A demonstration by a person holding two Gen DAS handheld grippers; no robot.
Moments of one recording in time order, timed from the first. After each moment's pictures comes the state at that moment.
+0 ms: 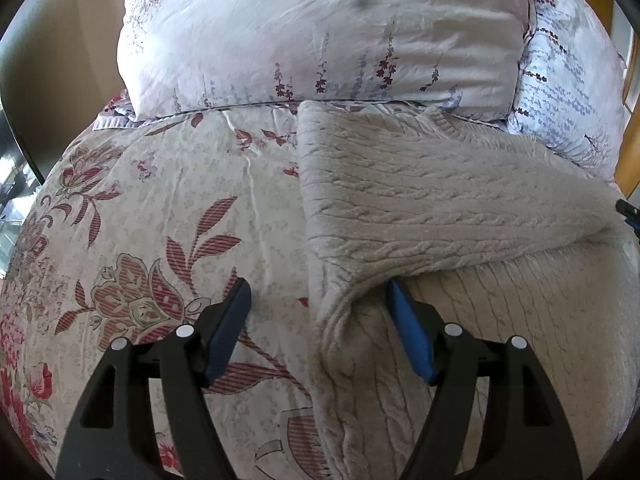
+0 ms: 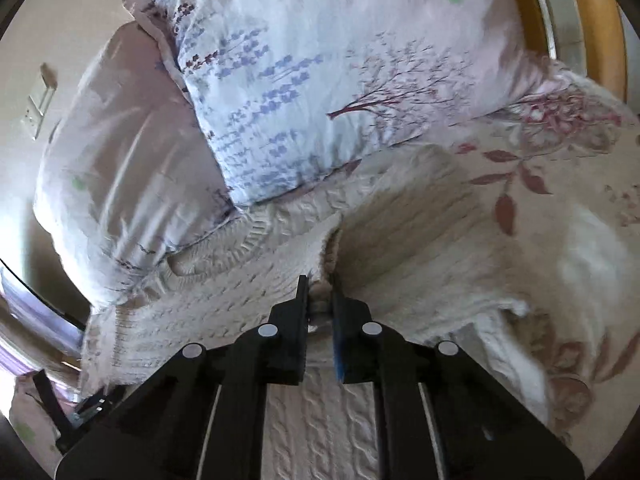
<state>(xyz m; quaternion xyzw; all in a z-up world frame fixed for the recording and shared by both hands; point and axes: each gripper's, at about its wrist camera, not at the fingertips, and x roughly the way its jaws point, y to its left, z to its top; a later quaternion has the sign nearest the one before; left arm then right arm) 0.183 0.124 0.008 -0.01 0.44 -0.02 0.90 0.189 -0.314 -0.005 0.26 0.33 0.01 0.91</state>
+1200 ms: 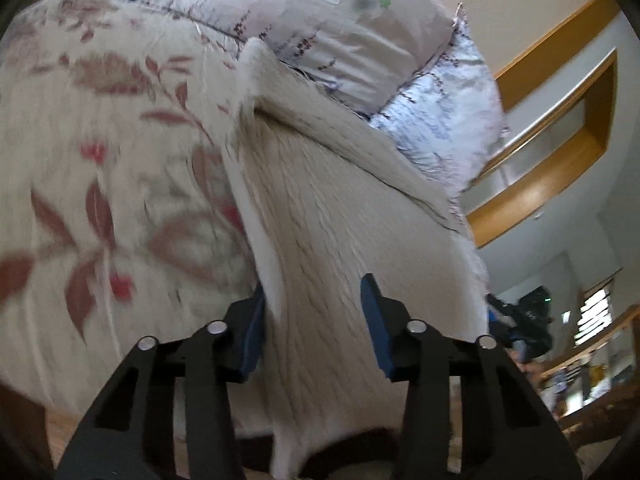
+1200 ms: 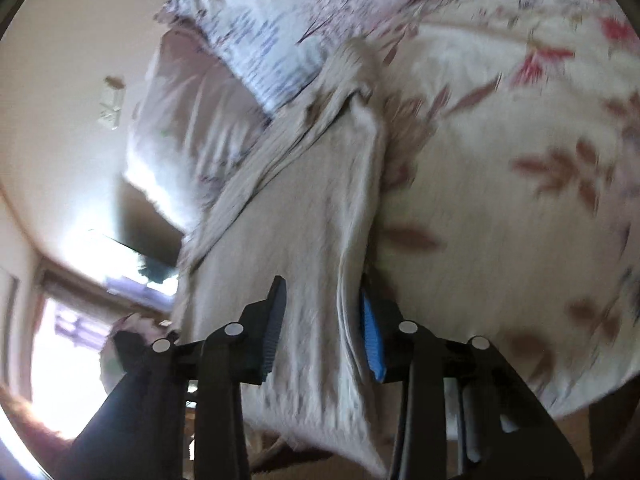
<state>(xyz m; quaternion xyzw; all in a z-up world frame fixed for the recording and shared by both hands) 0.023 0.148 -0.007 -0.28 0.41 -0.23 0.83 0.012 -0.388 -0.061 0.38 0.38 0.20 0.82</state>
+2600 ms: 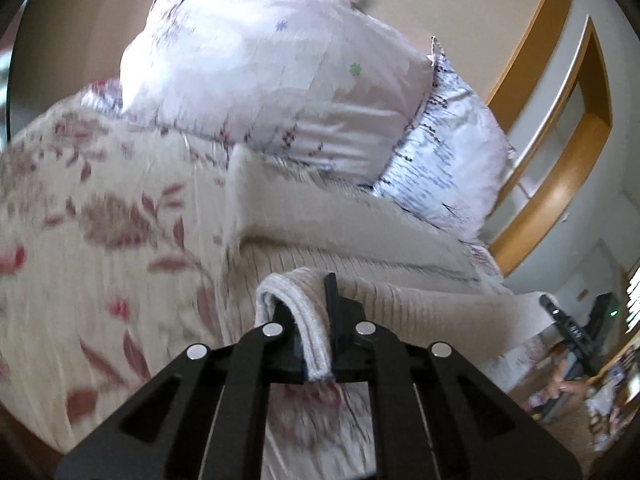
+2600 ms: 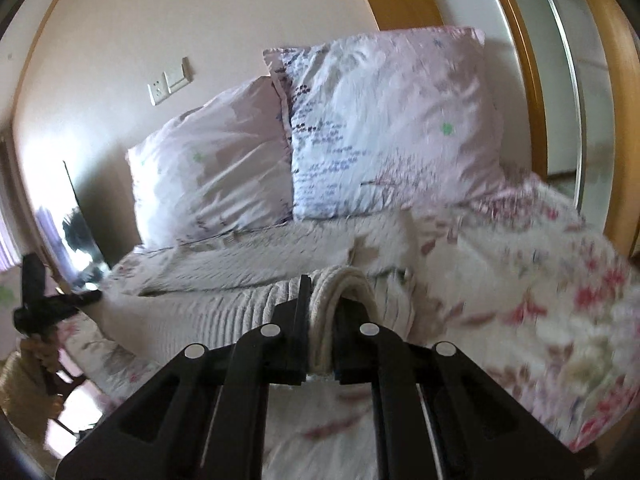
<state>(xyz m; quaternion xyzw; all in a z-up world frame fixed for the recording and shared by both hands) 0.057 0.143 0.065 -0.18 0.32 -0.16 0.92 -0.003 -0.338 0.043 0.12 0.18 0.09 0.97</state>
